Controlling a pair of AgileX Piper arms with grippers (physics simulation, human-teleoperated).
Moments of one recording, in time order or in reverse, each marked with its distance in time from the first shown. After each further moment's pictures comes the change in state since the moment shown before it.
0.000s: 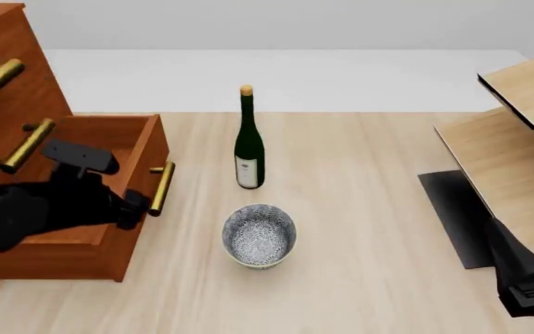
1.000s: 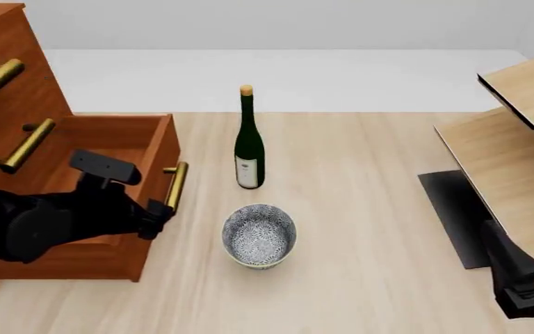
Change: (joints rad) left arm -0.098 0.066 0.021 -0.084 -0.053; right arm 0.018 0.017 0.000 -0.001 -0.007
